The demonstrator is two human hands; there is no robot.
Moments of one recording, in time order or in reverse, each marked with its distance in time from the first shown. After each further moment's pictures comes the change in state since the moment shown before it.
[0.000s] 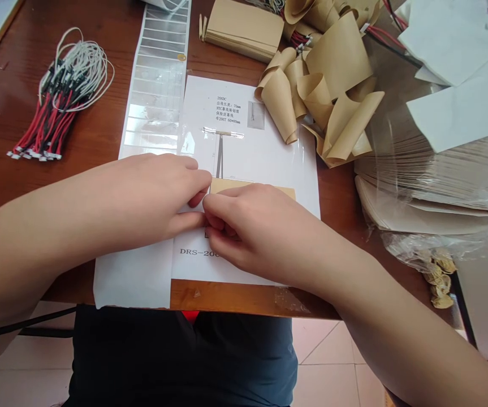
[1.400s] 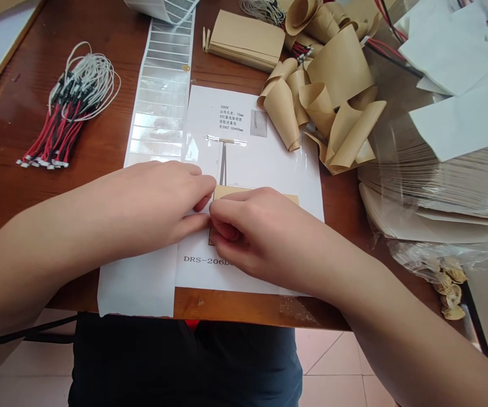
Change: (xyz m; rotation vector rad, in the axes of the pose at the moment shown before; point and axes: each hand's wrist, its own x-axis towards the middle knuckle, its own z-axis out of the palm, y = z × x) left_hand -0.002 0.000 0.000 -0.005 0.028 0.032; right_hand 0.001 0.004 -0.003 0.096 0.033 -0.030
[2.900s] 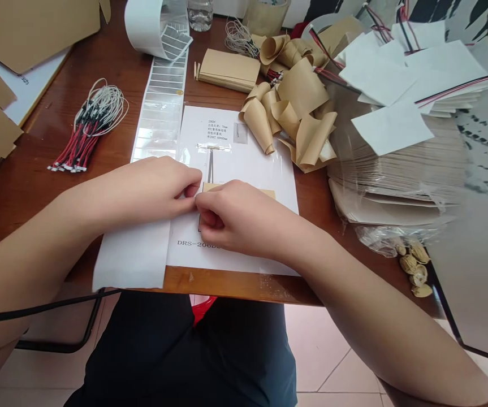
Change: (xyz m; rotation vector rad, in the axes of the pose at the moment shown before) left_hand 0.003 0.008 -0.014 0.007 -0.068 -0.132; right_hand 0.003 -0.005 0.000 -0.103 -0.049 0.036
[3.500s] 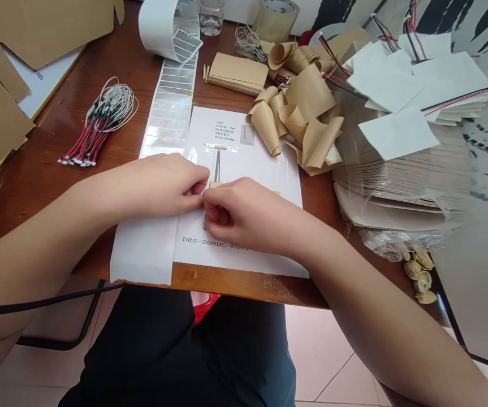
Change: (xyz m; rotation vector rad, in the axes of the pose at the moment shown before) left_hand 0.001 0.000 0.002 0.026 0.003 0.000; right_hand -0.002 0.005 0.000 0.080 0.024 -0.021
